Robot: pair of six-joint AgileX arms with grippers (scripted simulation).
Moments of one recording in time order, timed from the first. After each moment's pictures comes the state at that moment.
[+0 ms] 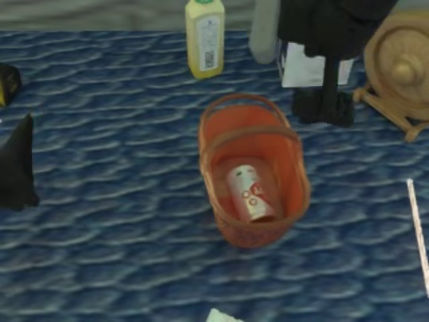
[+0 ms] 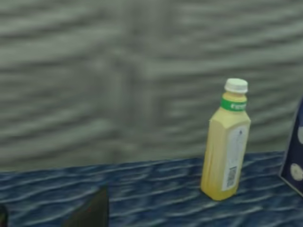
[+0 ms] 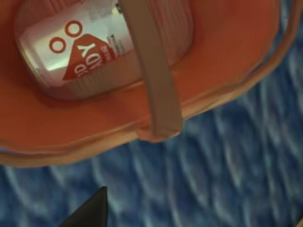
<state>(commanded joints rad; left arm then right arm) -0.02 0.44 0.26 0.17 0.25 -0.06 0.54 1.96 2.01 -1.34 0.01 -0.86</state>
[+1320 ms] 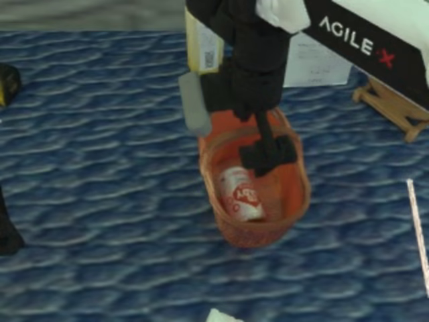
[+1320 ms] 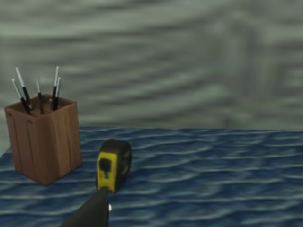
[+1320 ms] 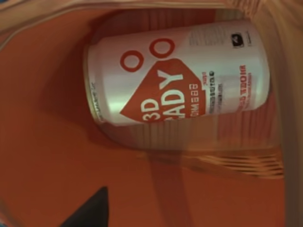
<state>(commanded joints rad) 0.02 0.00 0.00 0.00 0.00 0.00 0.67 2.35 2.30 -1.52 0.01 -1.05</state>
